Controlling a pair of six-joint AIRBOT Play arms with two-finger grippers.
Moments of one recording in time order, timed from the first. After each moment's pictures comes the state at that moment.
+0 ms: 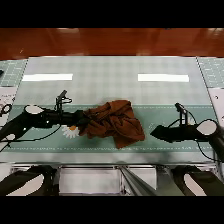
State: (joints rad) left arm -0.11 -1.19 0.52 0.41 -0.97 -1.07; right arm 0.02 -0.83 0.36 -0.96 1.02 1.50
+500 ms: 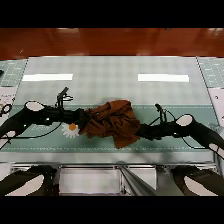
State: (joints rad) left arm -0.12 -1.20 0.57 0.47 -0.97 -1.07; right arm 0.22 -1.17 0.42 -0.62 0.86 1.29
